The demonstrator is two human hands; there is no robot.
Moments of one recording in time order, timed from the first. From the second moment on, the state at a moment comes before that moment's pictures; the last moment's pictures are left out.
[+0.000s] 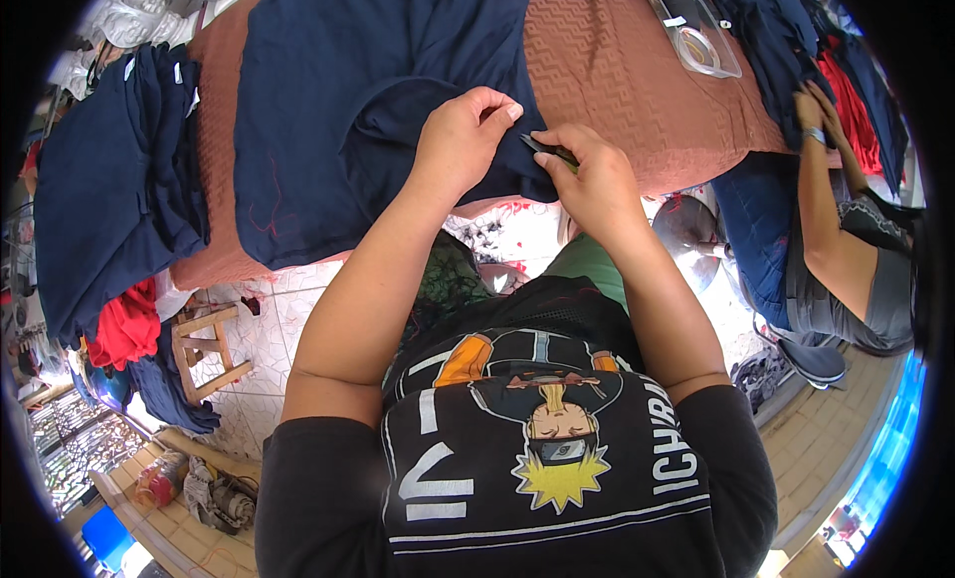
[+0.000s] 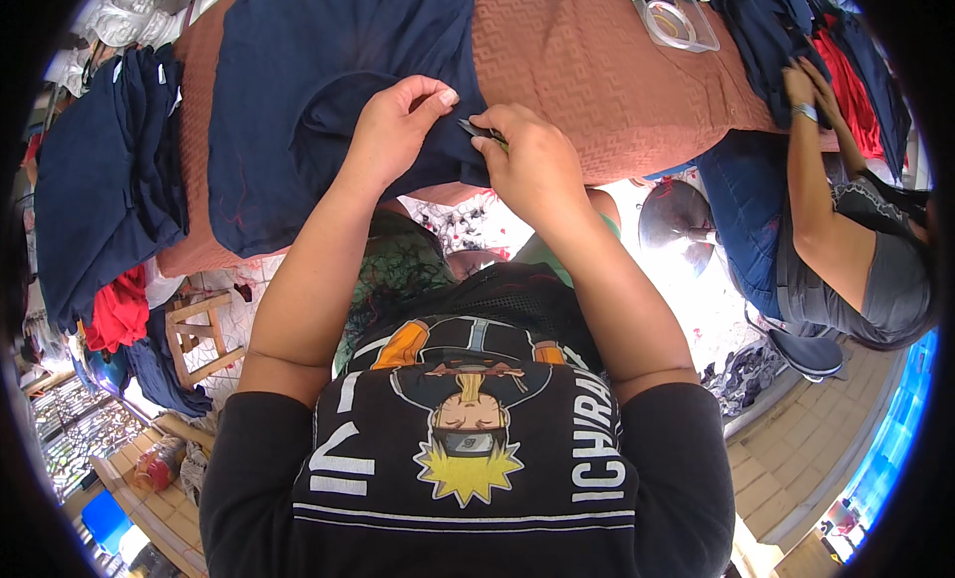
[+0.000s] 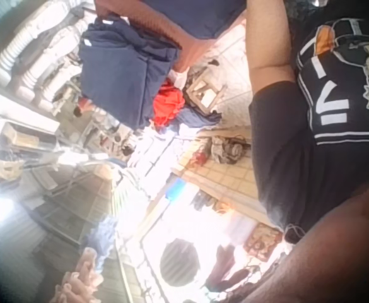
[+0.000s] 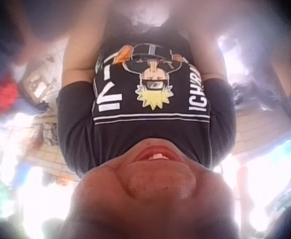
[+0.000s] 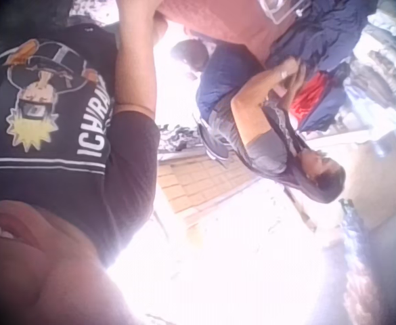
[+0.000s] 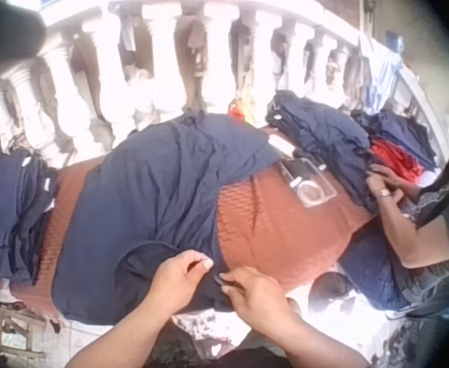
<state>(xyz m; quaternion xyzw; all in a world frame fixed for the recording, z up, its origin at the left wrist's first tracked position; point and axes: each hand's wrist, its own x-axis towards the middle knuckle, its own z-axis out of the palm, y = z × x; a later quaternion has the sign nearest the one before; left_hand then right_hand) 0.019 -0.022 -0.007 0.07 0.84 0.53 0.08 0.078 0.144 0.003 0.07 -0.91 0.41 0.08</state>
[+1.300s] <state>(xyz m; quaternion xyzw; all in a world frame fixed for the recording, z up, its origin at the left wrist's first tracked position) 0.060 -0.134 0.146 0.39 0.82 0.40 0.15 0.056 0.168 0.037 0.04 -0.90 0.42 0.12</state>
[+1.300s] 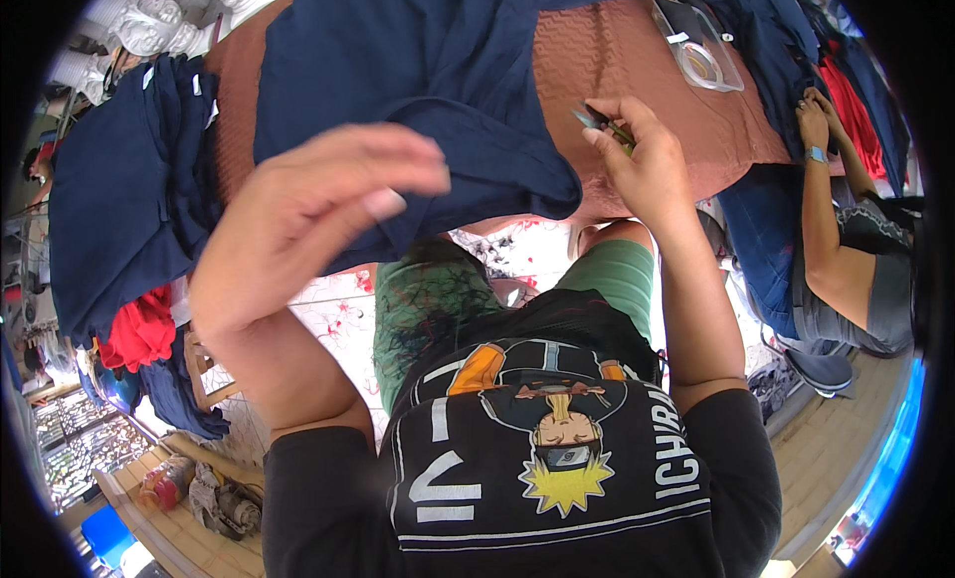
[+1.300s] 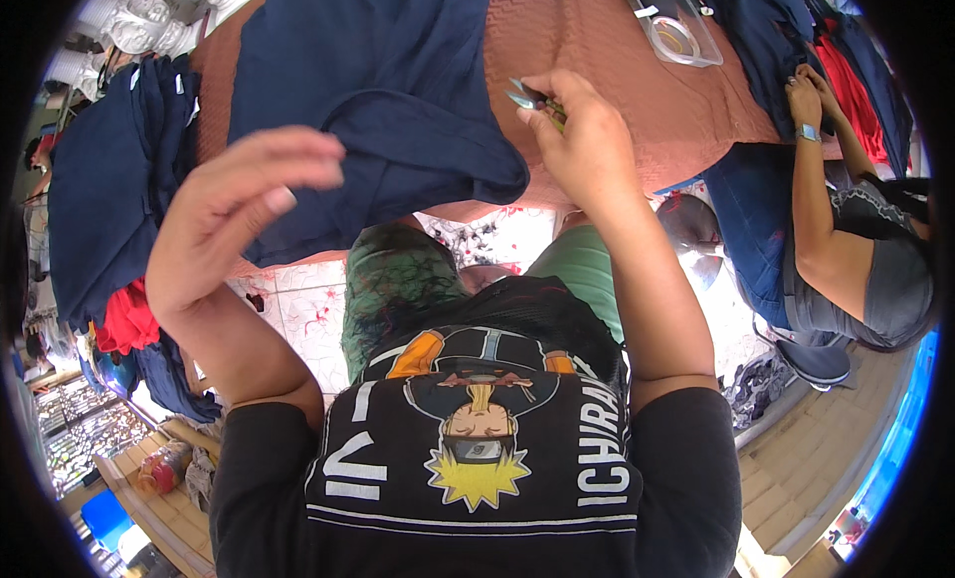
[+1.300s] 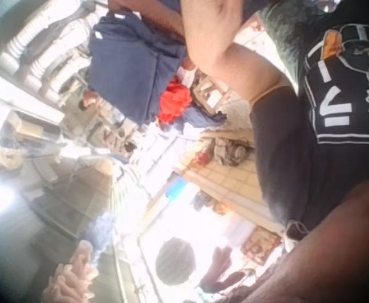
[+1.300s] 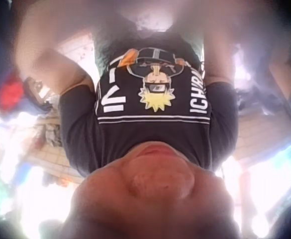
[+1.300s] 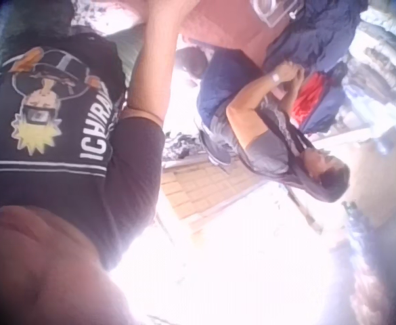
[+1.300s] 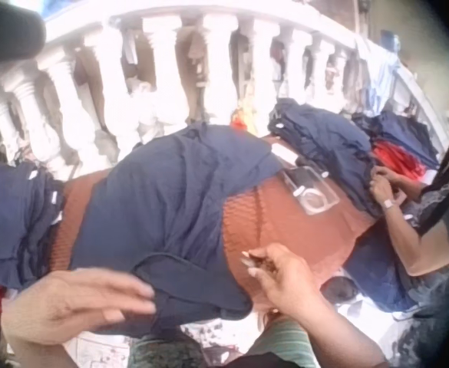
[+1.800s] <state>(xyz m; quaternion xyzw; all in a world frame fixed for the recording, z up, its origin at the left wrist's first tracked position) -0.006 -0.162 0.089 -0.01 0.88 0.45 -0.18 0.039 0.144 0.082 0.17 -0.89 0.38 0.20</state>
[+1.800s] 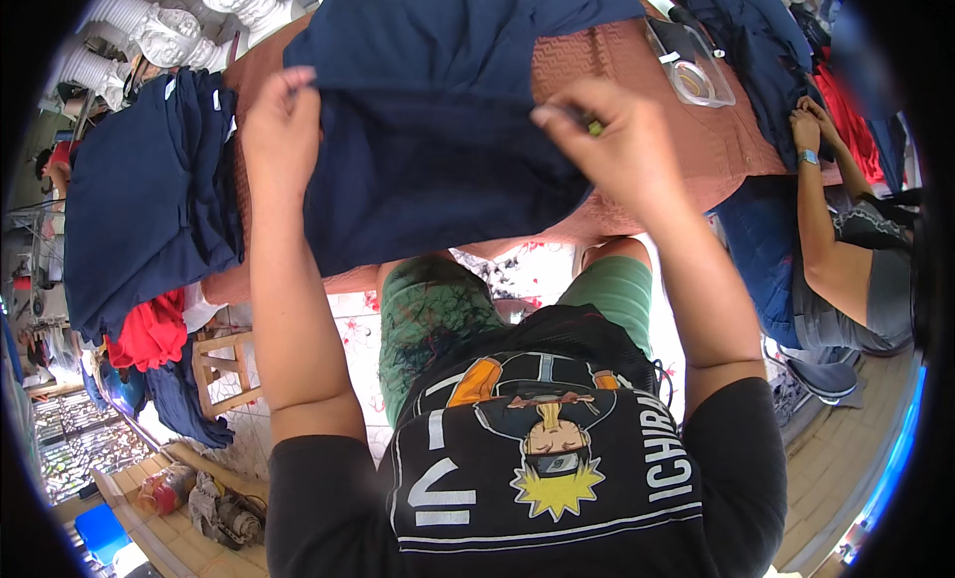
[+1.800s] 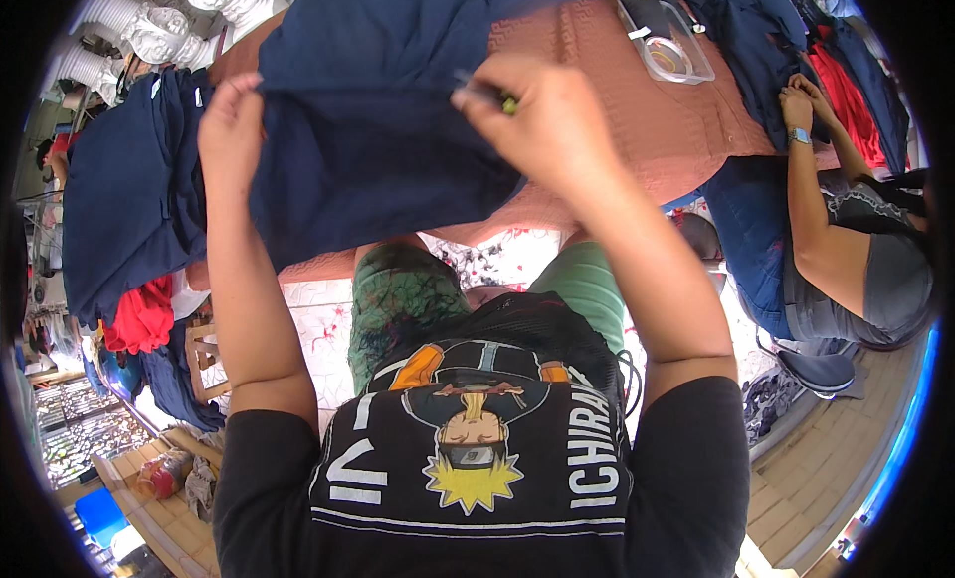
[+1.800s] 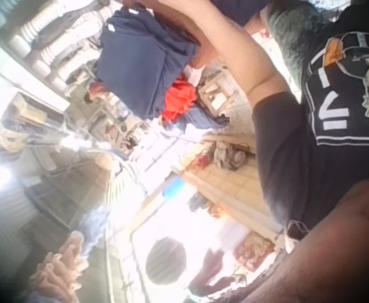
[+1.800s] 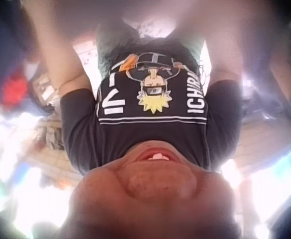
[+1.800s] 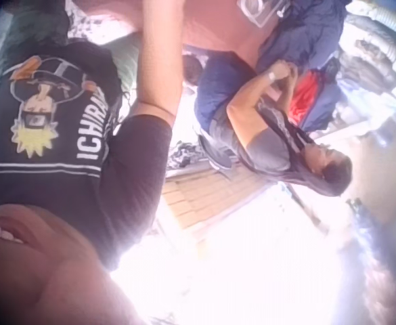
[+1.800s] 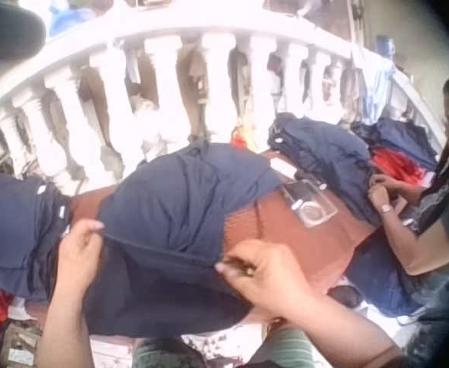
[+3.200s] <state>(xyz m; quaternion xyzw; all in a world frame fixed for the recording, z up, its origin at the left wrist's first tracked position) -0.018 -0.113 0.024 0.26 0.89 0.33 -0.20 -0.016 0.090 0.028 0.28 -0.88 0.38 0.07</state>
